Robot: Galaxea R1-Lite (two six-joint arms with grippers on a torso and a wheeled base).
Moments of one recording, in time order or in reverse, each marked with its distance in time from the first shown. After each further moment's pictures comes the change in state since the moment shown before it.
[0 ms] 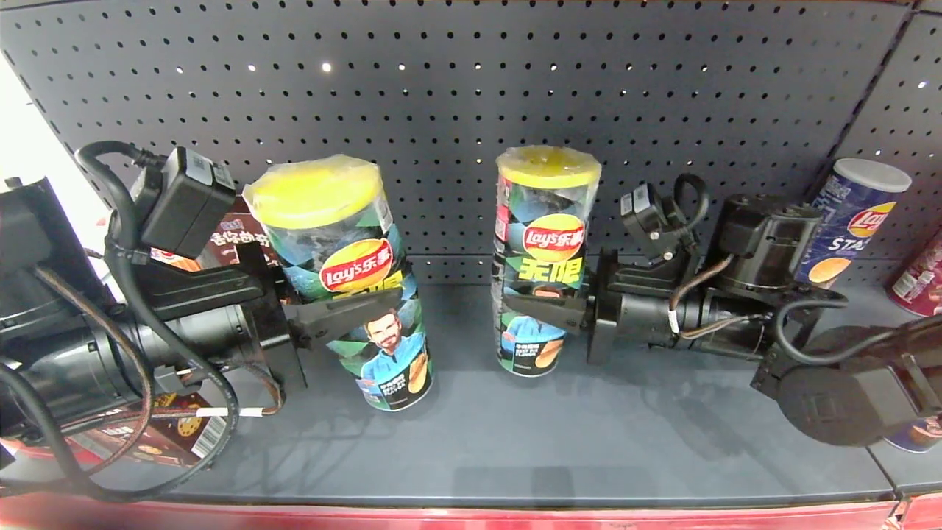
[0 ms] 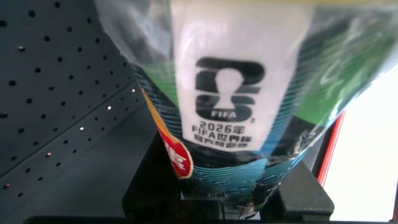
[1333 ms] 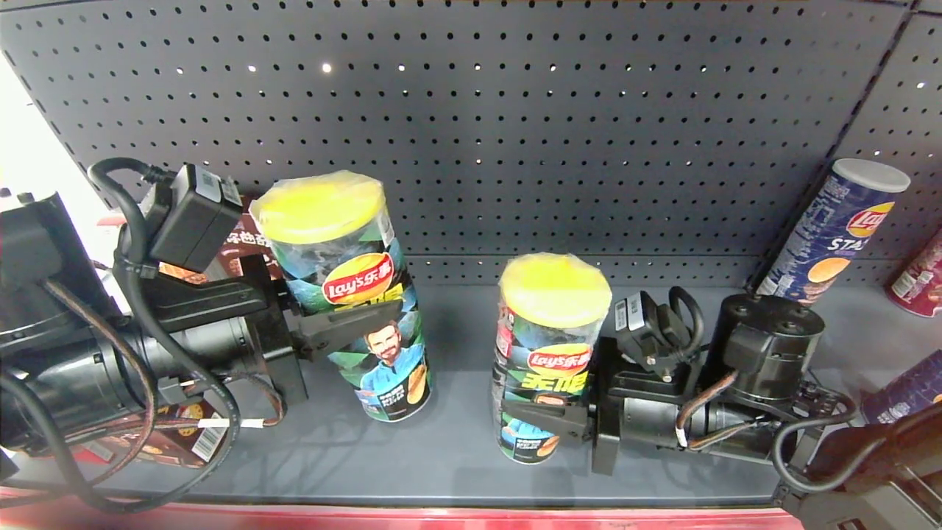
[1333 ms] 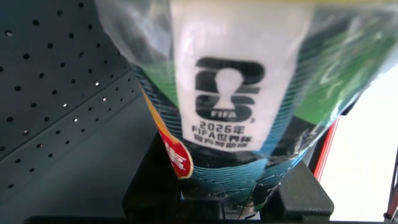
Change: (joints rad) left arm 0.000 0.001 0.027 -0.002 0.002 -0.001; right arm 0.084 0.016 0.330 -0.256 -0.077 -0.005
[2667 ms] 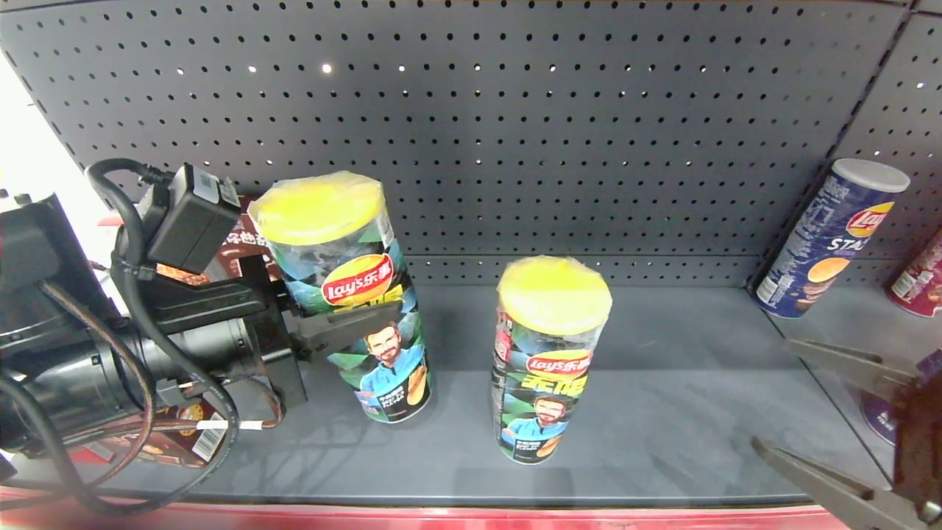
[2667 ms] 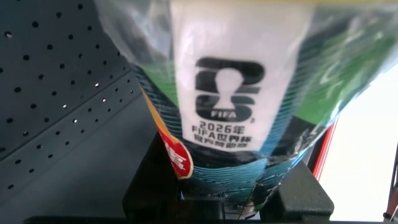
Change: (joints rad) left arm -0.001 -0.003 0.002 -0.002 -0.002 0.001; right arm -0.223 -0.821 0.391 0.325 -0.262 0.001
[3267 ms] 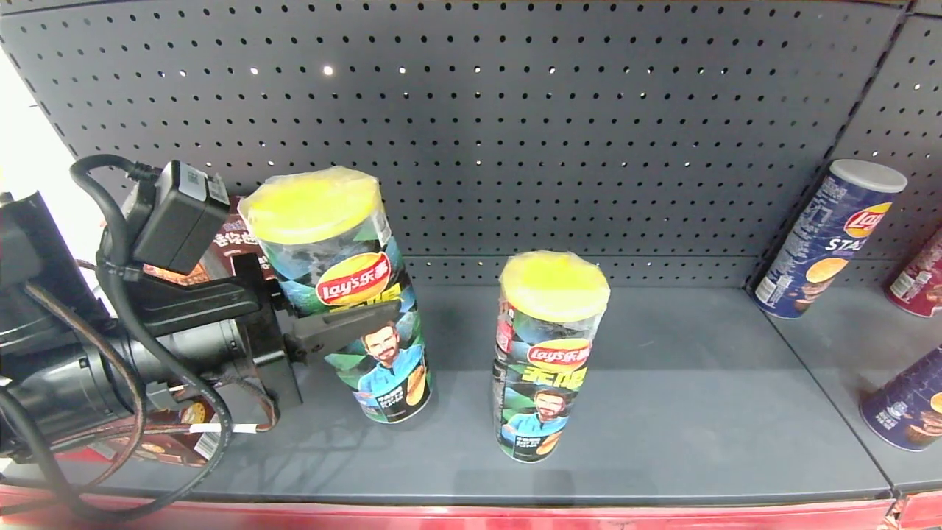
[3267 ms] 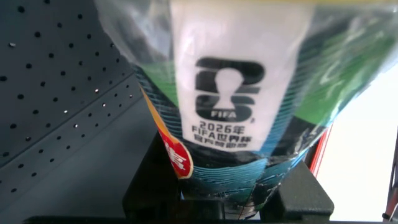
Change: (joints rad) left arm -0.008 -0.019 0.003 0.000 0.002 0.004; right arm -0.070 -0.867 0.051 1.007 -0.374 0.074
